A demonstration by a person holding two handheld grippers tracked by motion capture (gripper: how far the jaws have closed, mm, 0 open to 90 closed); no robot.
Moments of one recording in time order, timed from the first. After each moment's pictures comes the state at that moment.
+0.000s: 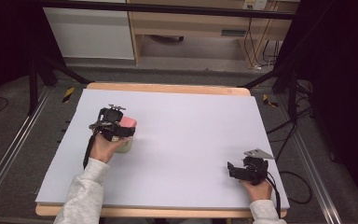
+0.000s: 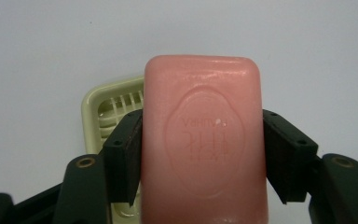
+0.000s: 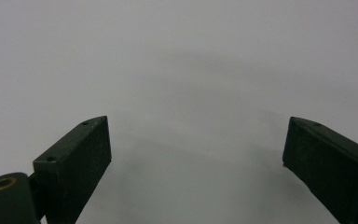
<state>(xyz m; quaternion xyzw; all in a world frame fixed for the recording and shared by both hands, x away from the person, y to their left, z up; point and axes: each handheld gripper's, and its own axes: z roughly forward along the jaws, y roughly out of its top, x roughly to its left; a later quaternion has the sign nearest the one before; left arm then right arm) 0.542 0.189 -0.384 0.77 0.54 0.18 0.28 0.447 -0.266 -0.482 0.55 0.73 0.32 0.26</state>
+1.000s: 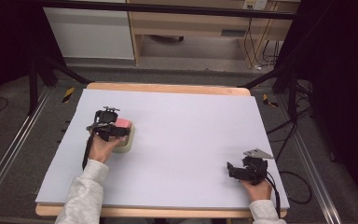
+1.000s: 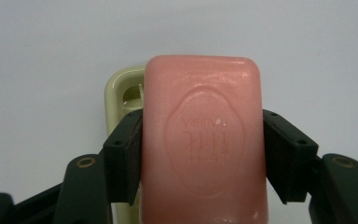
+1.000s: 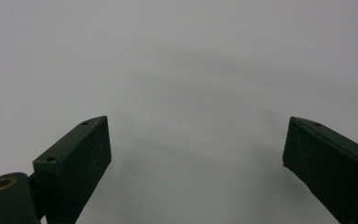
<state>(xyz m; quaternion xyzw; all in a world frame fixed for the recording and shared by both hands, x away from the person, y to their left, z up) 0.558 0.209 -0.413 0.75 0.57 0.18 0.27 0.447 -0.265 -0.483 0.55 0.73 0.32 0.25</state>
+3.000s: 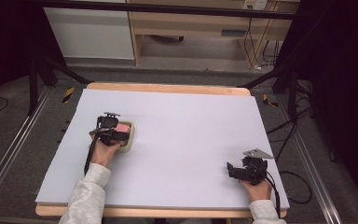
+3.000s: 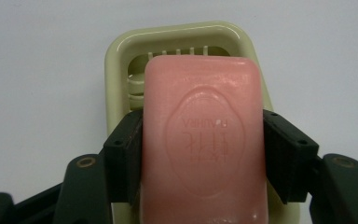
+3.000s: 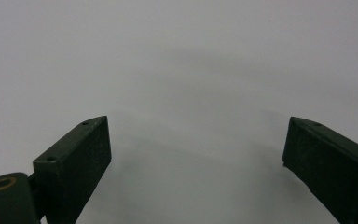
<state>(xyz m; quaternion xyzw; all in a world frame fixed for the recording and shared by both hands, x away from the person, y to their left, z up) 0.561 0.210 -0.442 0.74 0.59 0.18 0.25 0.447 -0.264 -0.483 0.55 0.73 0.32 0.25</state>
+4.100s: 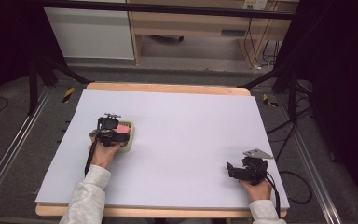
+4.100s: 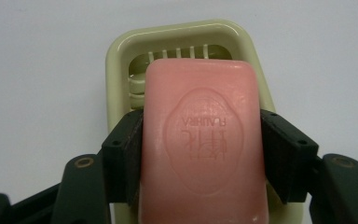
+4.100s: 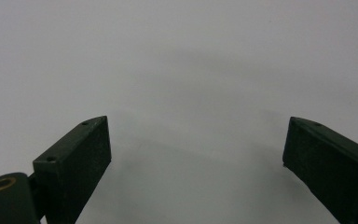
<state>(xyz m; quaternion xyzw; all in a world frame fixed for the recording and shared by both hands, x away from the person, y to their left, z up) 0.557 0.208 -0.444 0.75 0.59 0.19 0.25 0.447 -0.264 -0.483 0.55 0.73 0.32 0.25</state>
